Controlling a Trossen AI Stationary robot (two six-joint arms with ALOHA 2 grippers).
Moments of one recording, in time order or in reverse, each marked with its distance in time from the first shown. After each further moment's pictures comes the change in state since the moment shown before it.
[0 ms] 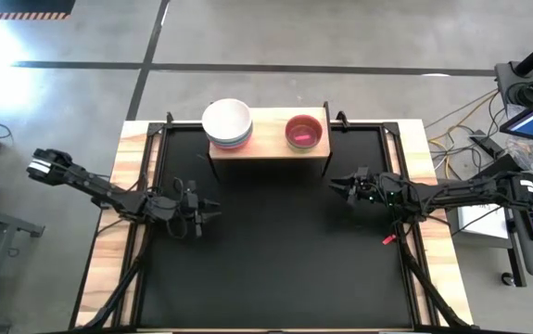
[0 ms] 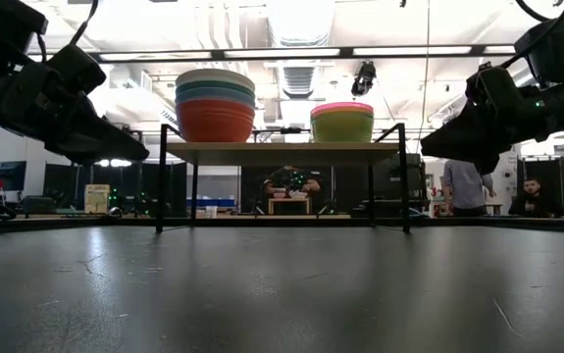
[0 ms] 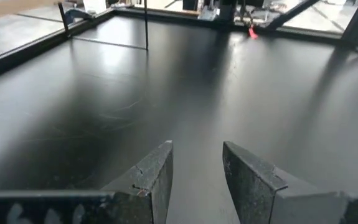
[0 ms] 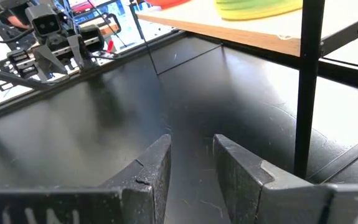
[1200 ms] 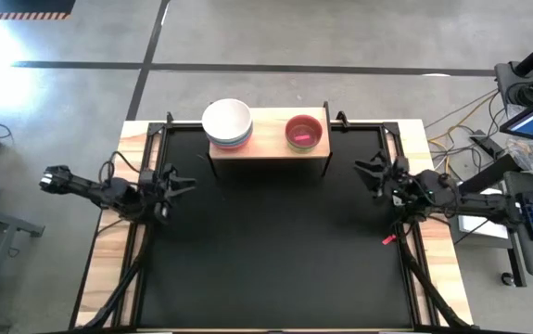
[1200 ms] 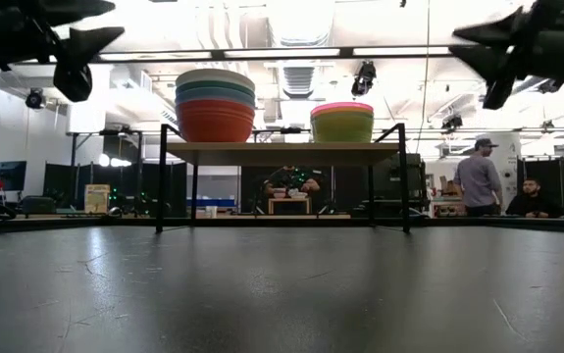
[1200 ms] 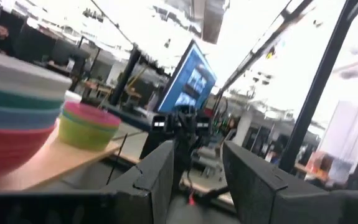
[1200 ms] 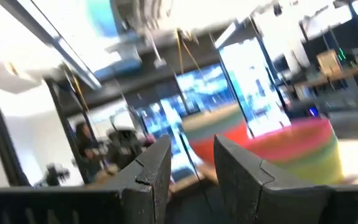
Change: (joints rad) left arm 0.000 -0.704 -0.005 0.003 0.000 0.000; right arm 0.000 -0.558 0.000 0.000 0.001 0.000
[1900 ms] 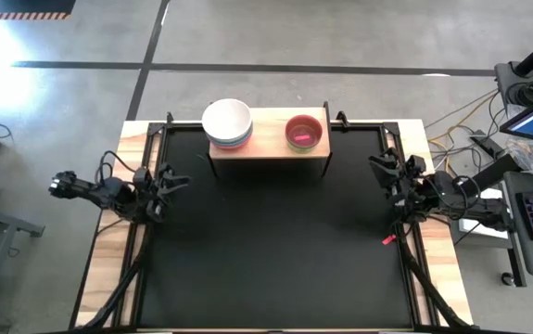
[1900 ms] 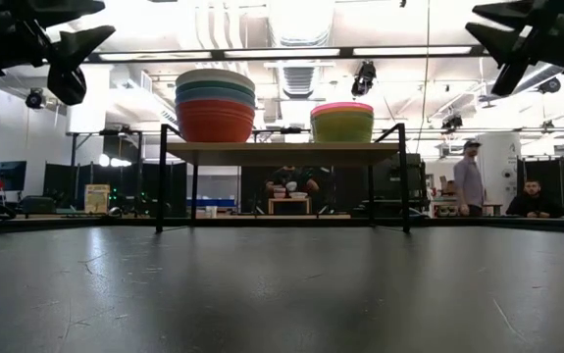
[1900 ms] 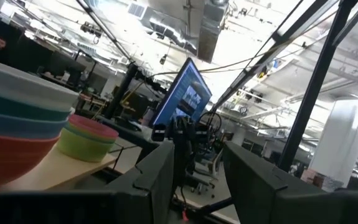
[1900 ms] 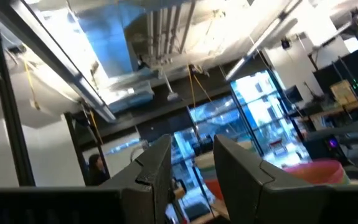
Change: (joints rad) left arm 0.000 -0.175 -0.044 -0.050 0.000 0.000; right arm 0.000 -0.184 -0.003 0.009 0.000 0.000
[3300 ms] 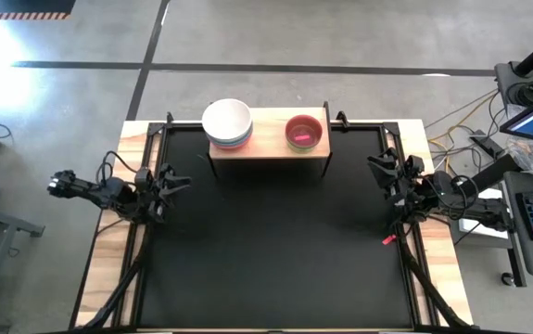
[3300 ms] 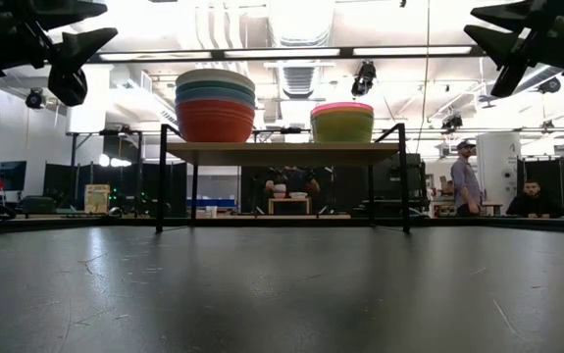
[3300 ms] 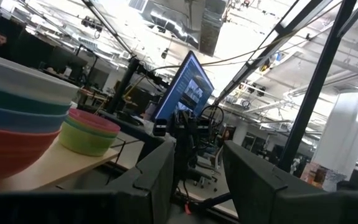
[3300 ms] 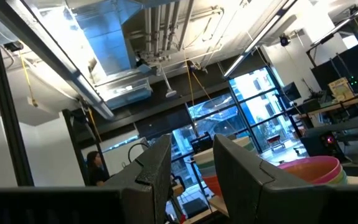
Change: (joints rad) left arm 0.000 0.026 0.008 -0.010 0.000 0.000; right arm 0.000 -0.001 -0.002 -0.018 0.000 0.000
